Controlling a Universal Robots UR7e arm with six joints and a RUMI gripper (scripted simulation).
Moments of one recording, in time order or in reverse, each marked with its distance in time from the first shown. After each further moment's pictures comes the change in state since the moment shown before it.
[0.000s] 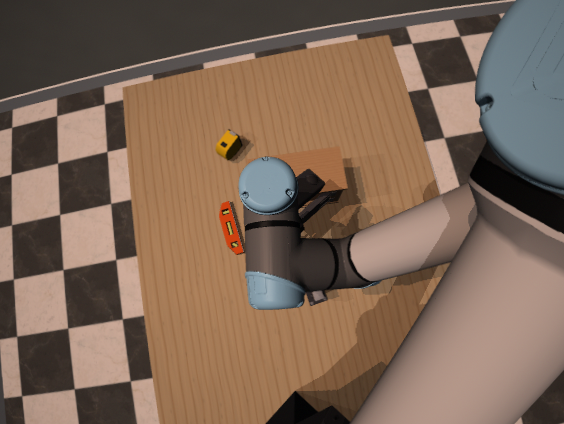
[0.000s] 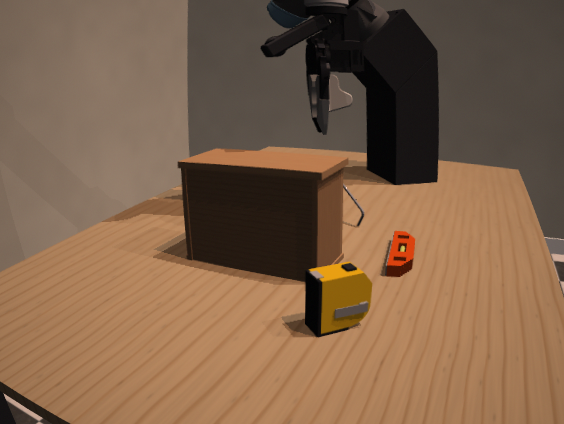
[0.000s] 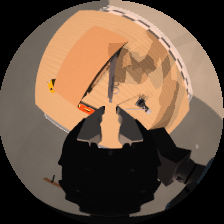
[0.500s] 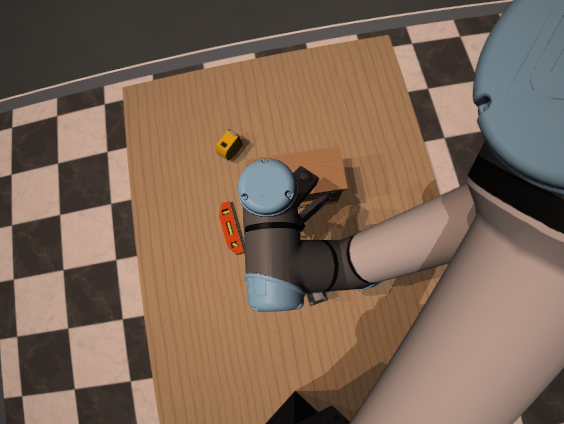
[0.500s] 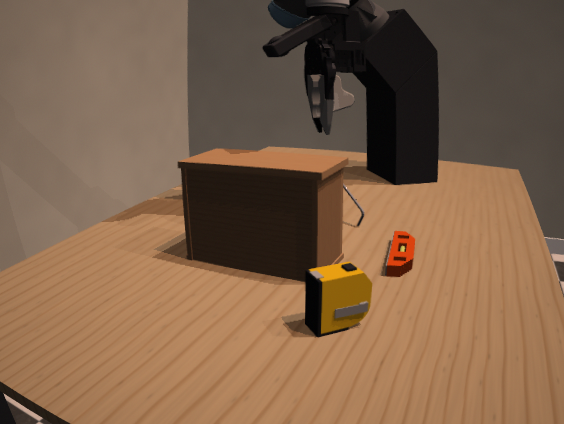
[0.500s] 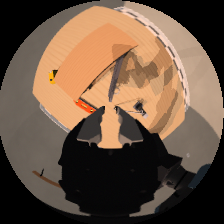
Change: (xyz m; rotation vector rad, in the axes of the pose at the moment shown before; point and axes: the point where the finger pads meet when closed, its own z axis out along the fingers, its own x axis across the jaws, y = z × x) arm -0.001 0.002 0.000 0.000 0.001 -0.151
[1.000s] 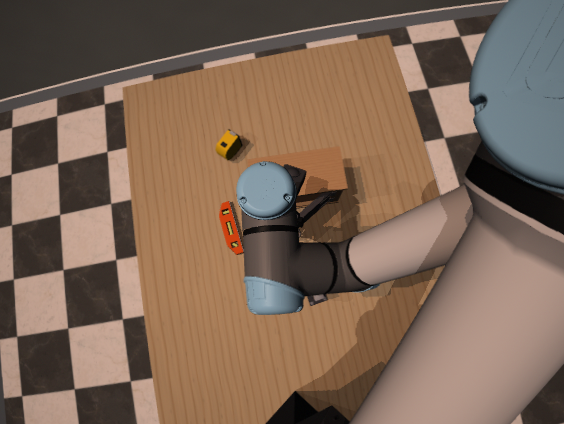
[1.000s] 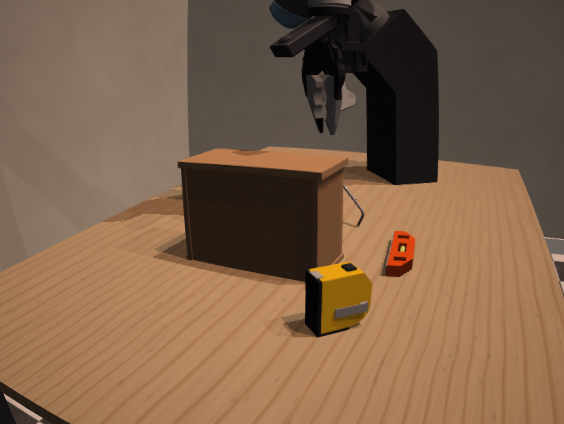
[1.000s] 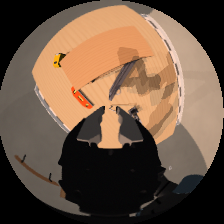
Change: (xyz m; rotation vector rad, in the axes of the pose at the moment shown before) arm -0.002 0.005 0.000 -0.001 0.003 -0.268
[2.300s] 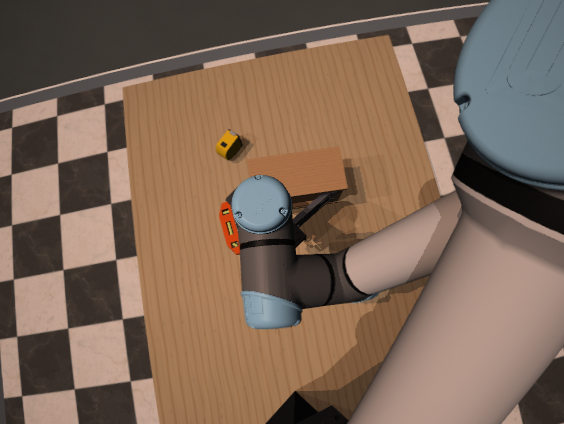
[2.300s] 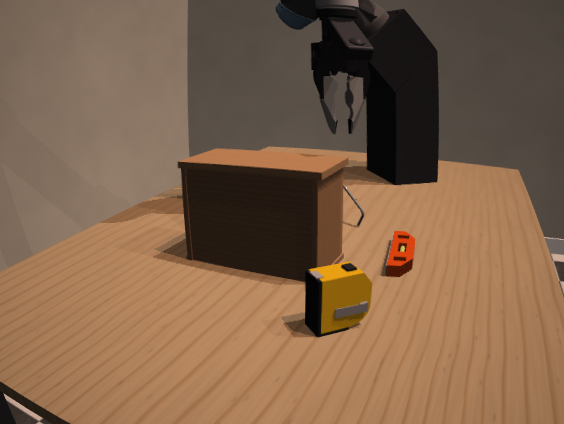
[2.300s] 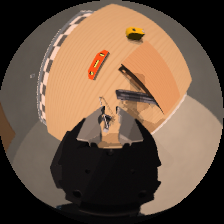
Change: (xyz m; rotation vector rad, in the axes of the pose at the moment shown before) arm -0.011 0.029 0.001 -0.007 0.006 -1.146
